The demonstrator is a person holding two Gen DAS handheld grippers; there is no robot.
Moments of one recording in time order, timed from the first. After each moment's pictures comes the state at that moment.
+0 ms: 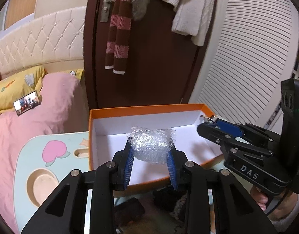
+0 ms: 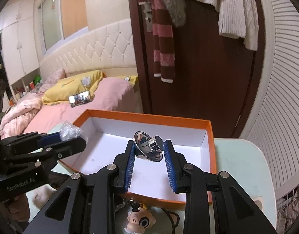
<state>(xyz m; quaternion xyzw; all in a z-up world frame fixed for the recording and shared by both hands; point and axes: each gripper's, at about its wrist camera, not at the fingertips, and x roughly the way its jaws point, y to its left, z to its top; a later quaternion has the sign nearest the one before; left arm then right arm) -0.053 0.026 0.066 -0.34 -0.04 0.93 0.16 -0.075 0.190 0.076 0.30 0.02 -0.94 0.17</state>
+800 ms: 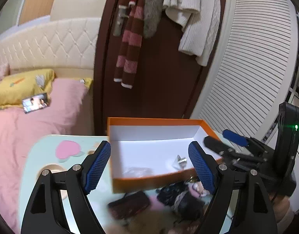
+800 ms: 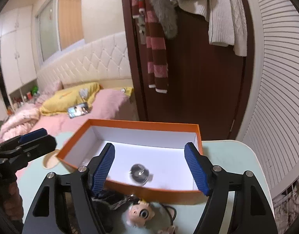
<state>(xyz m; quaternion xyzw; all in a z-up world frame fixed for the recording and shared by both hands) -0.004 -0.008 0.092 -0.27 -0.07 0.95 0.15 -0.041 0.204 0.090 0.25 -0.01 -0.95 0.16</state>
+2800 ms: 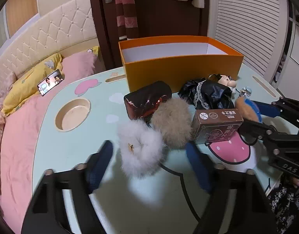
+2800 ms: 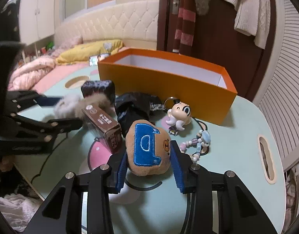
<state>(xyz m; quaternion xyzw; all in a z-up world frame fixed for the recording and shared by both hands) 0.048 -0.001 0.010 -0.41 0.07 0.90 0.11 0.068 0.175 0.018 0.34 0.10 -0.92 0.20</state>
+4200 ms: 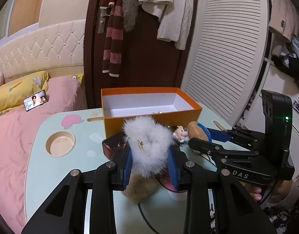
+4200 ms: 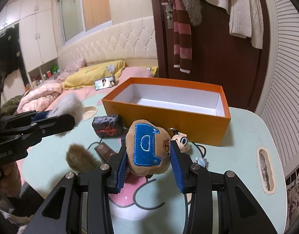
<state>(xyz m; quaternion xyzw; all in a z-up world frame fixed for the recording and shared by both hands) 0.082 0.001 0.082 -0.29 -0.02 0.94 0.19 0.060 0.185 0.060 0.30 0.03 -0.93 0.22</state>
